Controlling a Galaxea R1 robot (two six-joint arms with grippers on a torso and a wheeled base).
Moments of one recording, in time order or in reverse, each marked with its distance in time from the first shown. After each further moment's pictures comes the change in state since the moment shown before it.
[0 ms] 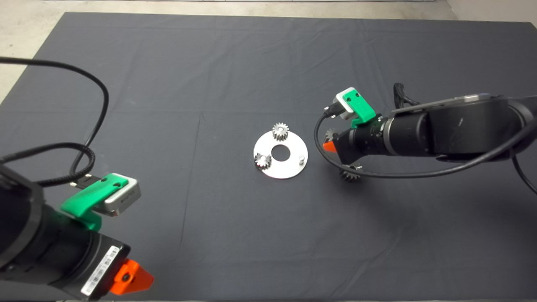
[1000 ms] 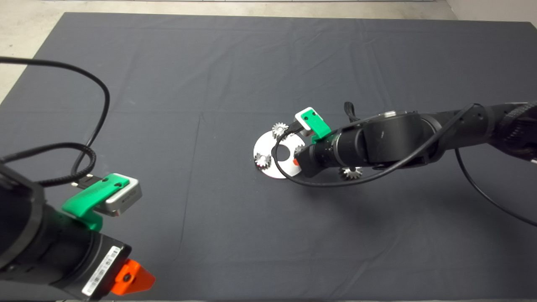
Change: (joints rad) left arm 0.000 0.000 0.000 0.000 -0.005 0.001; right arm -0.090 0.195 -0.150 -0.001 -0.051 -0.020
